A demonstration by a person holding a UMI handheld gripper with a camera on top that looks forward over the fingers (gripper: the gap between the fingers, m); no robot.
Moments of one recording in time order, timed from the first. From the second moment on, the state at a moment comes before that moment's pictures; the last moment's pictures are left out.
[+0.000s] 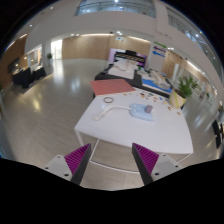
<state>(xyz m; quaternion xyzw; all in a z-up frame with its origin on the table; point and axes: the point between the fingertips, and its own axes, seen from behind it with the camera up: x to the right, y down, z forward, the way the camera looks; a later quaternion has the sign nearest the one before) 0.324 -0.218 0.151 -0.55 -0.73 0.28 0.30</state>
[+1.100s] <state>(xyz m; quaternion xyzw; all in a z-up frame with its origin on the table) -0.082 -0.044 0.036 -0.59 -0.57 0.39 0.41</state>
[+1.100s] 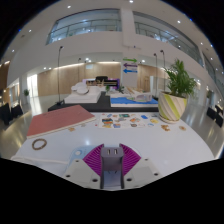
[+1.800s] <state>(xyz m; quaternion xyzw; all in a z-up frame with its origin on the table) -0.074 0.138 -0.013 -0.64 -0.64 0.25 0.34</state>
